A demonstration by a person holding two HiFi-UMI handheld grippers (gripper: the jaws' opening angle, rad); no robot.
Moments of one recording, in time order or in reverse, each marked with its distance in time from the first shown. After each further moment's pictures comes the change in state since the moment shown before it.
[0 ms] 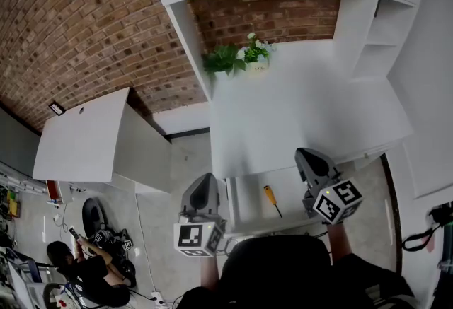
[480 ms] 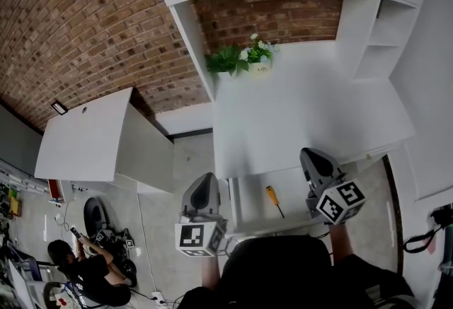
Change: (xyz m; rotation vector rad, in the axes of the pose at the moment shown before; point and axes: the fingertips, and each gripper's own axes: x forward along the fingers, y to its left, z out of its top) left arm -0.002 0.004 0.004 0.014 -0.008 0.015; right arm -0.004 -0.007 0.000 -0.008 -0.017 -0.029
